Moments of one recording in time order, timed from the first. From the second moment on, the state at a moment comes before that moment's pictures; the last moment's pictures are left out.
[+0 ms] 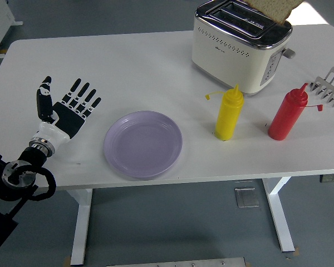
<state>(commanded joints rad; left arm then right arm) -0.38 0.36 -1.04 -1.32 -0.13 0.10 -0.07 0.97 -0.54 0.95 1.35 -1.52 -0.17 -0.40</state>
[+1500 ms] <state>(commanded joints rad) -0.31 0.43 -1.17 -1.38 -0.15 0.10 -0.06 1.34 -0.22 0.52 0.73 -1.55 -0.17 -0.49</state>
